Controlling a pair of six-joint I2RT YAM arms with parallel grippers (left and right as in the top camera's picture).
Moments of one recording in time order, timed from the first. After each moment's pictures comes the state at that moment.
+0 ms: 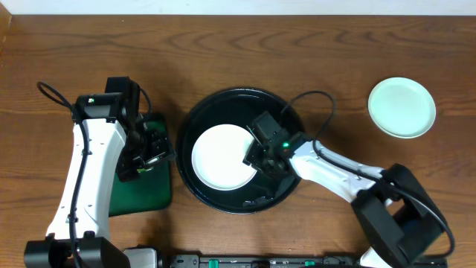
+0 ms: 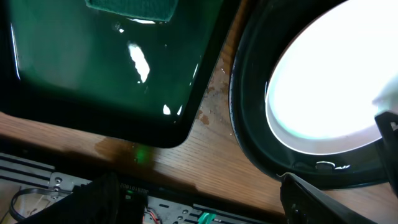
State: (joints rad) left arm 0.04 1.47 1.25 -1.43 0.12 -0.41; right arm 0.71 1.81 1.00 -0.39 -0.19 1.21
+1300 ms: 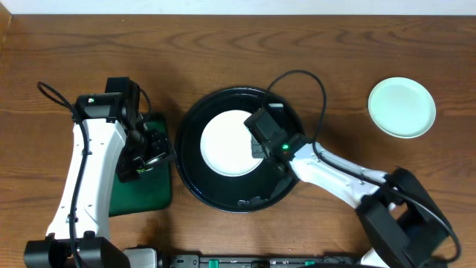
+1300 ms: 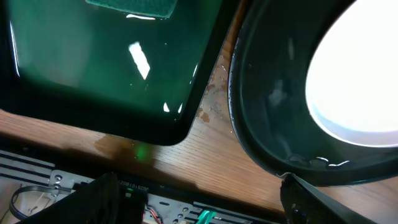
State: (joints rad) left arm 0.04 1.47 1.25 -1.44 0.12 -0.41; right arm 0.73 1.75 1.00 -0.31 0.27 0.61
